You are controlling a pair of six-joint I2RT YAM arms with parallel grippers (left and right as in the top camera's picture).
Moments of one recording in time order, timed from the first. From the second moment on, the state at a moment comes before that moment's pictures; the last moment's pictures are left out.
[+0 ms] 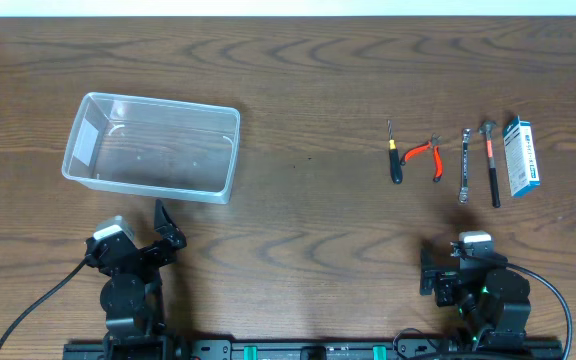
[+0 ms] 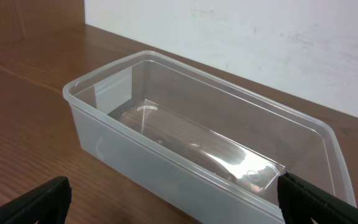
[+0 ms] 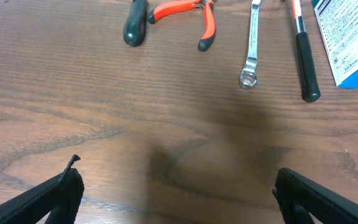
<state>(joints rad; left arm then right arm) 0.06 0.03 0.08 -0.25 -0.19 -0.27 -0.03 0.01 0.19 -0.82 -0.07 -0.08</state>
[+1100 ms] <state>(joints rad) 0.06 0.03 0.08 -0.25 -0.17 -0.27 -0.03 0.02 0.18 -0.34 -0.33 0.19</state>
